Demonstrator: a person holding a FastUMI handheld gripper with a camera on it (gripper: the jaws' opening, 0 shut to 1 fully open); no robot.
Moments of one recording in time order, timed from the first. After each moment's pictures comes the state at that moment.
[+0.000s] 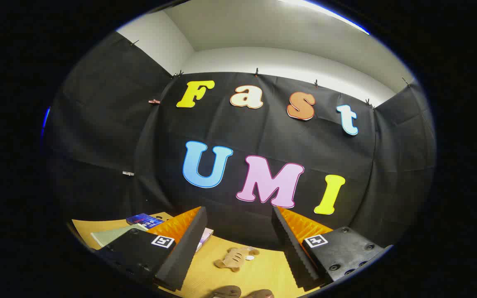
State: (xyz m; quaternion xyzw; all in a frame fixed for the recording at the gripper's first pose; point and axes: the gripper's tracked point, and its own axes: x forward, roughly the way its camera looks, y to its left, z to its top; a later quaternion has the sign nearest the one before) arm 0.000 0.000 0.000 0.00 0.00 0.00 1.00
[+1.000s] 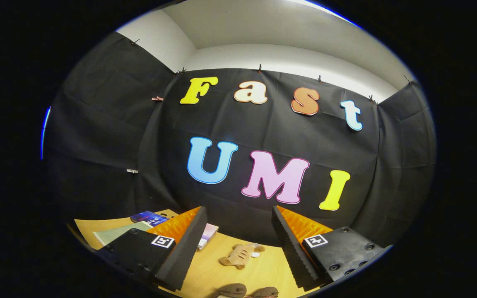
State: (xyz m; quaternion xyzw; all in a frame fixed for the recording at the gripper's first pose) arm 0.001 0.018 -0.008 0.00 0.01 0.02 1.00
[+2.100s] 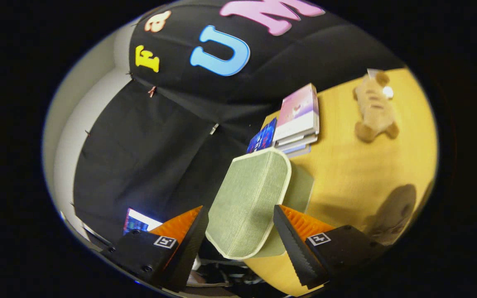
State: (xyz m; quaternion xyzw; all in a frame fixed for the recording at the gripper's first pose) arm 0.004 0.186 -0.226 0.52 0.39 0.34 0.67
